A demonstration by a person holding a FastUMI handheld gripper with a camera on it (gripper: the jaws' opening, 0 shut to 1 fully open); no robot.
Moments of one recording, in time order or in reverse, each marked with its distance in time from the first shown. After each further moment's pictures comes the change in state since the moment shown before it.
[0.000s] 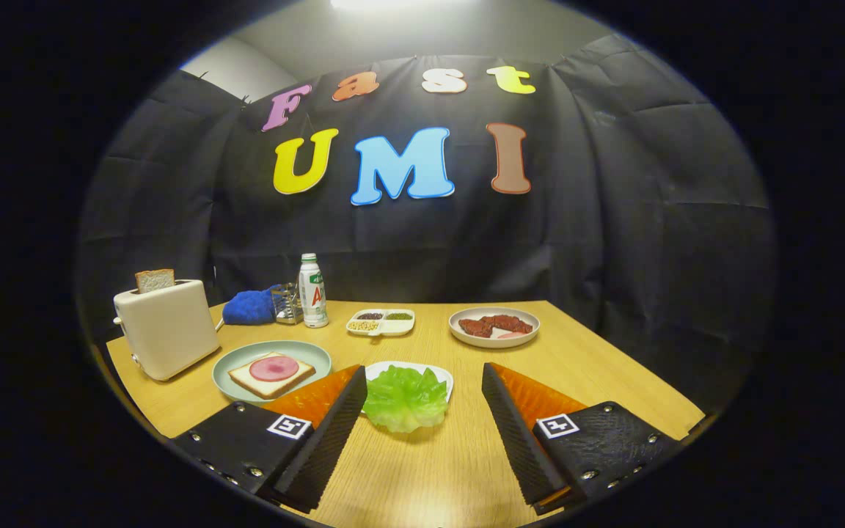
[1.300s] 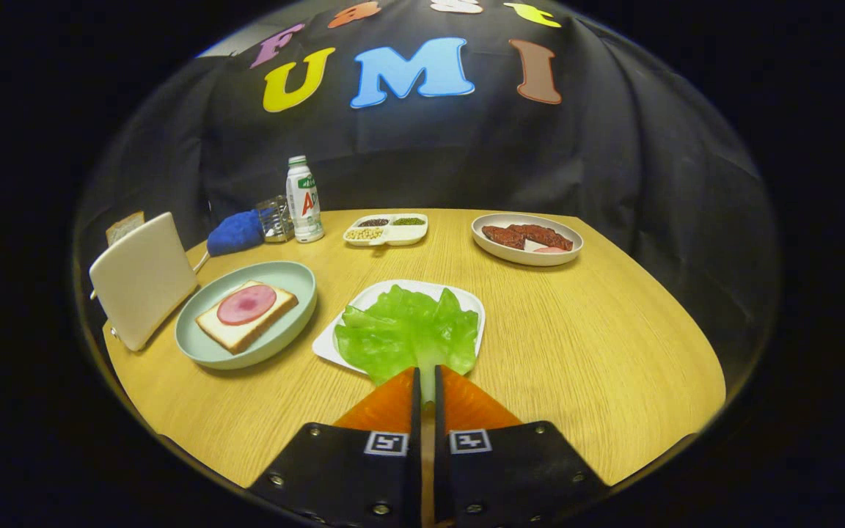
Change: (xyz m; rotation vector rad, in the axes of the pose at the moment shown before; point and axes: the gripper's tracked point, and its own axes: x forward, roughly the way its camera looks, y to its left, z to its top) arm 0.064 0.014 -0.072 -0.019 0.359 0.061
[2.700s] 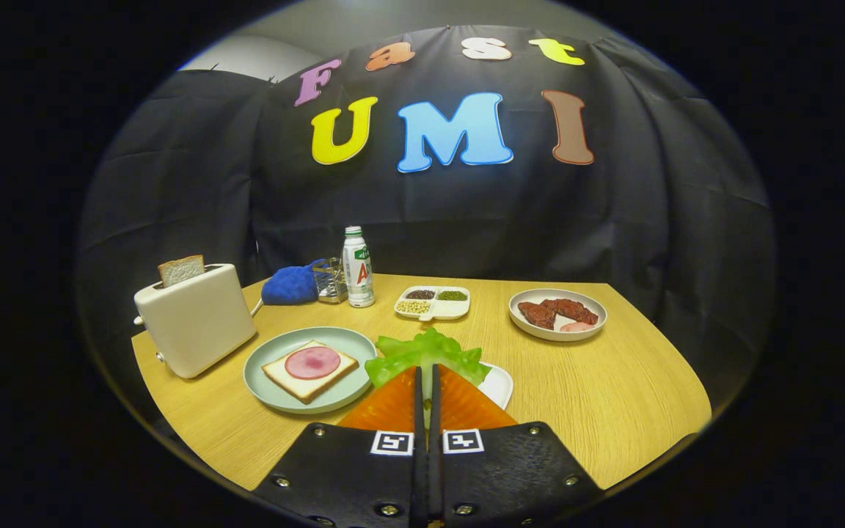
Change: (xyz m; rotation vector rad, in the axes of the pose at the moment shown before) arm -0.055 0.042 0.079 -0.069 -0.263 0.109
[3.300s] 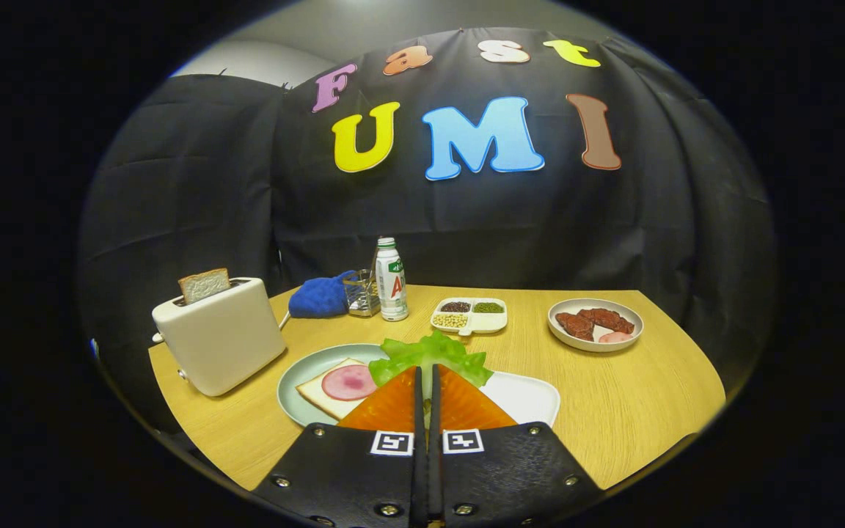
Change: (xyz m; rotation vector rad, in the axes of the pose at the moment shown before) arm 0.023 0.051 0.015 0.013 -0.023 0.092
